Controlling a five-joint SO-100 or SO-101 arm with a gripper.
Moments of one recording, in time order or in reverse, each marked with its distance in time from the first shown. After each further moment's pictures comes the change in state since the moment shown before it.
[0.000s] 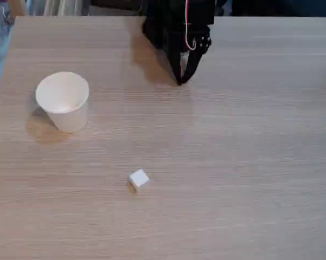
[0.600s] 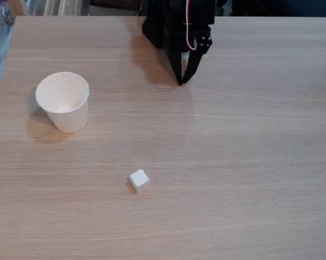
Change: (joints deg) arm -0.2 0.0 0.0 0.0 -0.3
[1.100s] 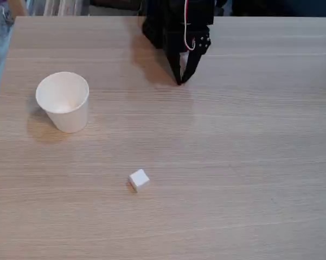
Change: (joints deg) arm 1.1 0.0 0.0 0.0 1.3
